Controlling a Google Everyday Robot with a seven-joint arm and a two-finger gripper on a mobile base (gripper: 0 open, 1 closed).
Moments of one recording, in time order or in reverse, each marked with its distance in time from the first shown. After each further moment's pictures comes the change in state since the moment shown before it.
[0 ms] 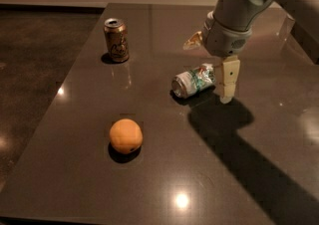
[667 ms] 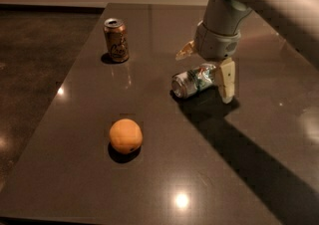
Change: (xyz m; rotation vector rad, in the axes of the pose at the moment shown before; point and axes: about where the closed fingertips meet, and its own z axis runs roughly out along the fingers) arm 0.005 -0.006 0.028 -0.105 0.017 -0.194
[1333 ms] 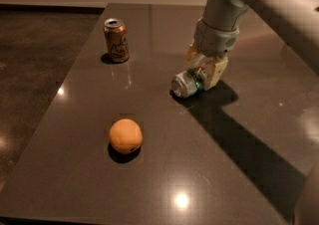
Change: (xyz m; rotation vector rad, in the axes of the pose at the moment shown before) arm 0.013 -0.012 0.002 -0.015 -0.013 -0.023
